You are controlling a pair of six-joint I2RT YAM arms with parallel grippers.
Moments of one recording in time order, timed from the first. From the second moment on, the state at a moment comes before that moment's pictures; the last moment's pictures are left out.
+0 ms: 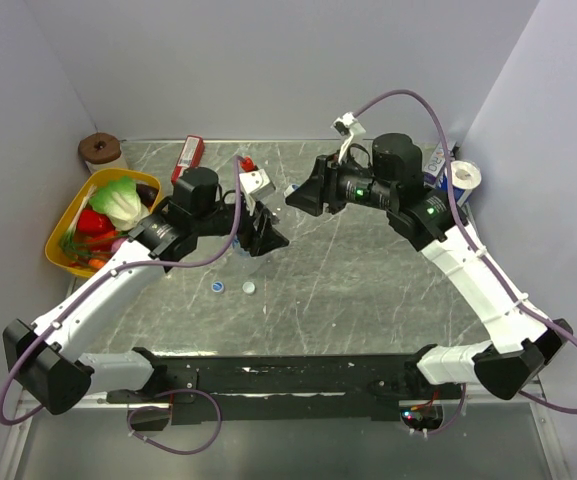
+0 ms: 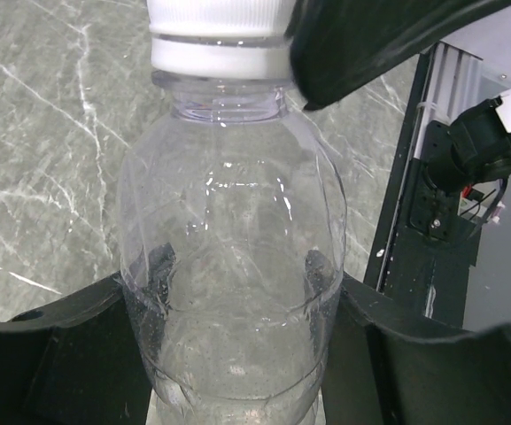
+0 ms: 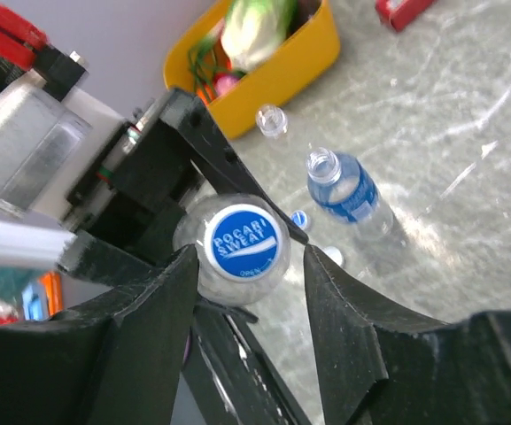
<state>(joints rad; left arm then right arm) -0.62 1.23 1.20 -0.34 0.61 0.05 0.58 1.29 1.52 -0.53 -0.46 0.40</state>
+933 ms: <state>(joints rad) -0.61 1.19 1.19 -0.35 0.62 0.05 0.60 1.26 1.45 -0.33 -0.45 0.44</state>
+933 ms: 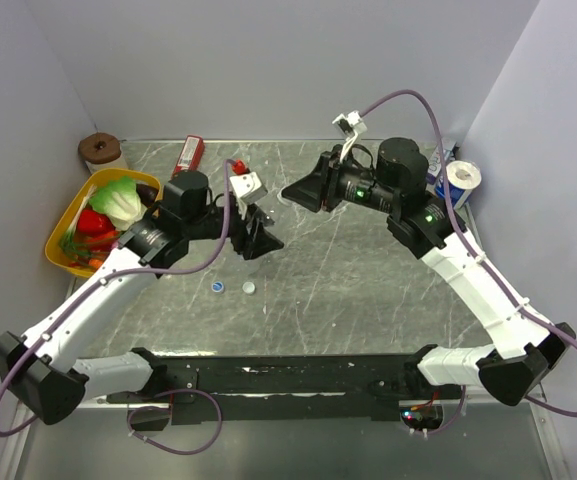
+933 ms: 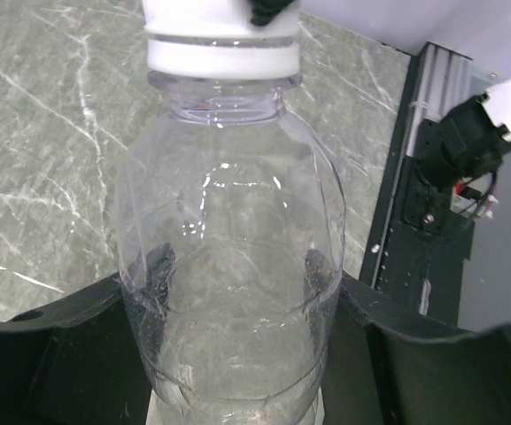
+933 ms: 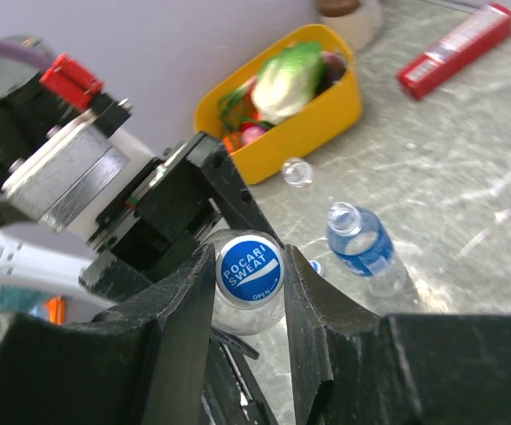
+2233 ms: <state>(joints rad) -0.52 1.11 1.23 -0.44 1.24 0.14 0.54 1.17 1.30 -0.16 -1.00 0.21</state>
